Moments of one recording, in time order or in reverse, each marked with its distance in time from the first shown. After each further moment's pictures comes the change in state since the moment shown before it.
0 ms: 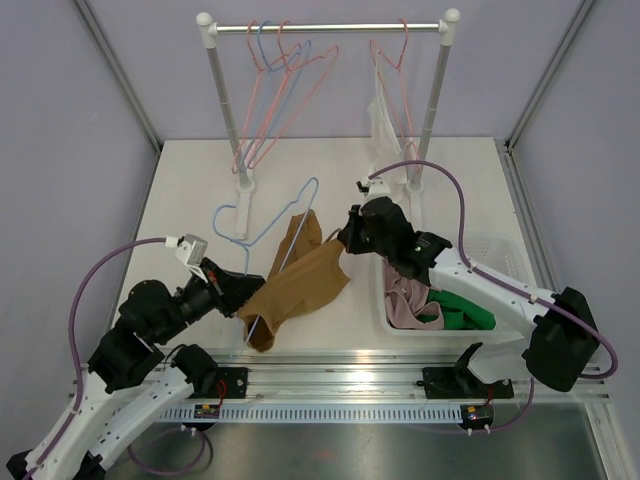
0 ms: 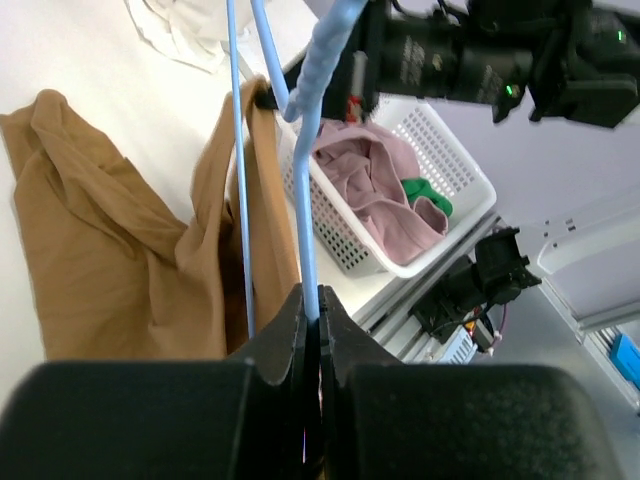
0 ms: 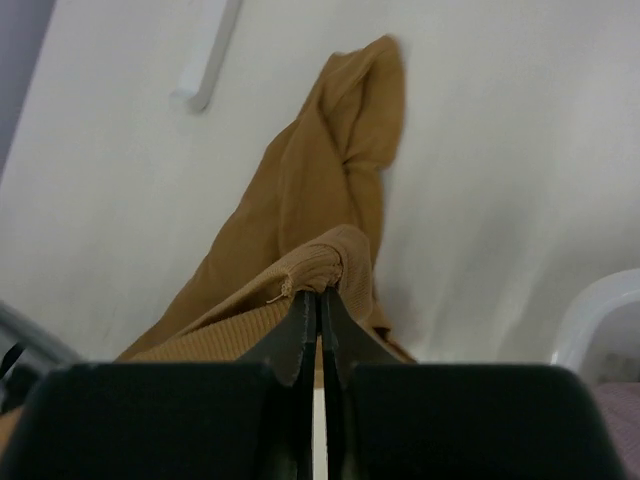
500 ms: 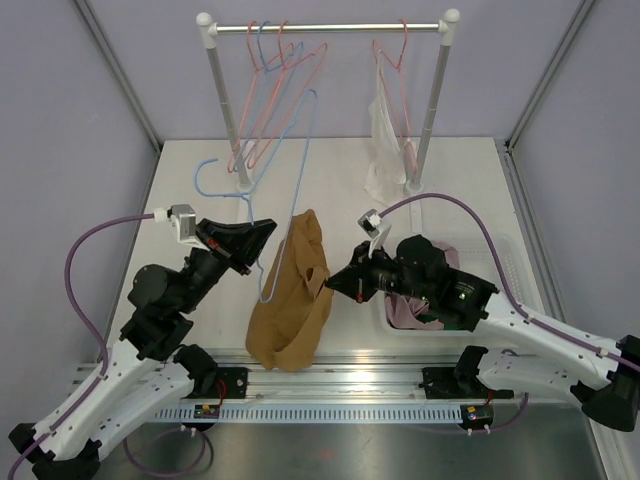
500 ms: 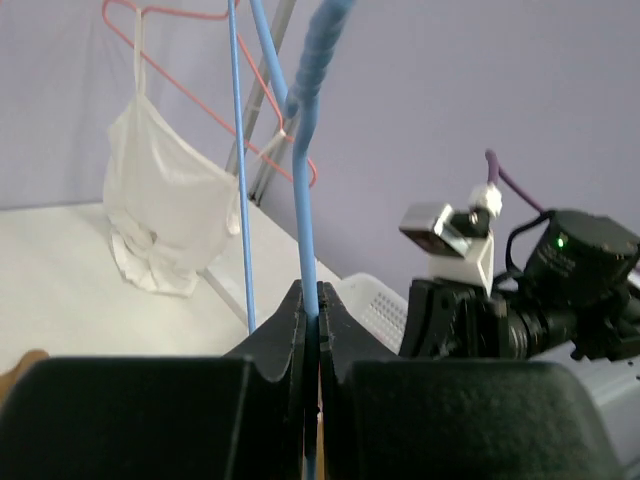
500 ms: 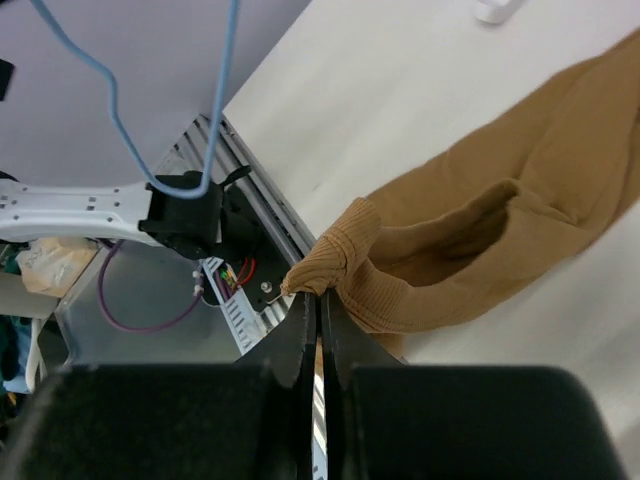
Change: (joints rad) left arm -0.001 0.211 -0.068 0.718 -0.081 0.037; right arm 0.198 -0.391 -0.197 0.080 -0.376 0.019
